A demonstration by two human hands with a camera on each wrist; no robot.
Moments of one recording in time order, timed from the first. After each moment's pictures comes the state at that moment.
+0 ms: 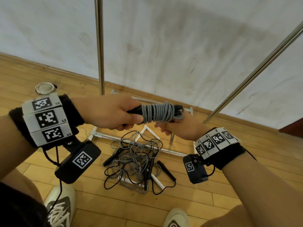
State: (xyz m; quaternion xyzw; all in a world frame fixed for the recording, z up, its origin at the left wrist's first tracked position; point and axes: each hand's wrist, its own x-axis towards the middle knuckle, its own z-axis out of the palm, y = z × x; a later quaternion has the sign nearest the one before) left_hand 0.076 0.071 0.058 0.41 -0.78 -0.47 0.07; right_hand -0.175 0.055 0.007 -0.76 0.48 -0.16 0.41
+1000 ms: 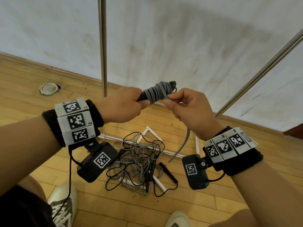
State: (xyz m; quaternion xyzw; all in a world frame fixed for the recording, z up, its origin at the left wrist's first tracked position) left_hand 0.053 0.049 0.038 0.54 -0.74 -0.35 0.20; right_hand -0.161 0.059 0.040 -0.66 0.50 -0.41 0.38
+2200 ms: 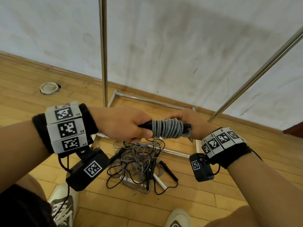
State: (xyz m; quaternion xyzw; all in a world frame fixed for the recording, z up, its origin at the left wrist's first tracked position) left_hand 0.057 0.080 0.044 0.38 -0.81 -0.46 0.01; right_hand -0.193 0.042 0.001 -0.85 0.47 -0.07 0.24
